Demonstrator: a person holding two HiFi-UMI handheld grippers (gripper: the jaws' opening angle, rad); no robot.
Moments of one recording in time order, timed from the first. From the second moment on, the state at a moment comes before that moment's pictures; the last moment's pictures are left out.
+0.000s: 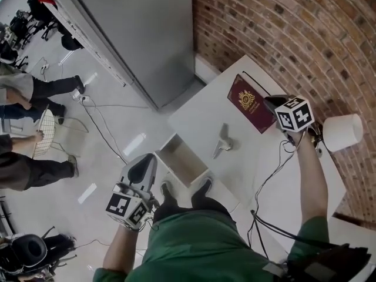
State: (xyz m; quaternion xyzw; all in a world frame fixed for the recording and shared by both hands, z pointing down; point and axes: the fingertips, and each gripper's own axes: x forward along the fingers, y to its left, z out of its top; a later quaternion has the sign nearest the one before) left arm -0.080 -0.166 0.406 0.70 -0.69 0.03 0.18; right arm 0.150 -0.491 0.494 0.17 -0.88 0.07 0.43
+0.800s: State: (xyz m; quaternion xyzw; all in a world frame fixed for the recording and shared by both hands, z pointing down) left arm -0.210 -0.076 0.426 0.73 -0.65 -0.01 0.20; right arm -0.010 -0.256 0.479 0.13 -0.91 0.10 0.38
